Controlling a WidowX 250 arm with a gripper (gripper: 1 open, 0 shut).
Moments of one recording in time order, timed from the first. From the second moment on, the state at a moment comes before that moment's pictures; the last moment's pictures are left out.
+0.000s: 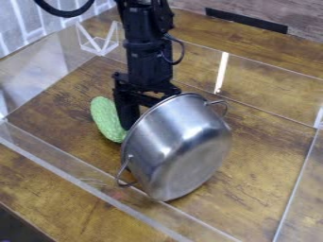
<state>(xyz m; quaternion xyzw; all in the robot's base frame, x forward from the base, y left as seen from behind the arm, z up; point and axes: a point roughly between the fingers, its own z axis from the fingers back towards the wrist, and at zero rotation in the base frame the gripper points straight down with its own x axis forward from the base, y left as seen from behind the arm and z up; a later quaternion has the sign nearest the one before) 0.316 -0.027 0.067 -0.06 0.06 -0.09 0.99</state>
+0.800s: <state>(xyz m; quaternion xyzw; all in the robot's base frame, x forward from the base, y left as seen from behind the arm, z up) 0.315 -0.004 0.066 -0.06 0.05 0.02 1.00</state>
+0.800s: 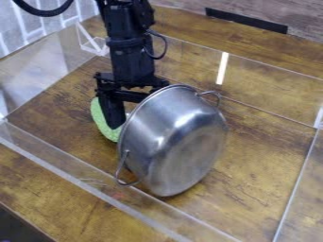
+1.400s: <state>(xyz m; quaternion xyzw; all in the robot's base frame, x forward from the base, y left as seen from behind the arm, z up) 0.300 0.005 0.034 -0.07 0.08 0.08 0.99</state>
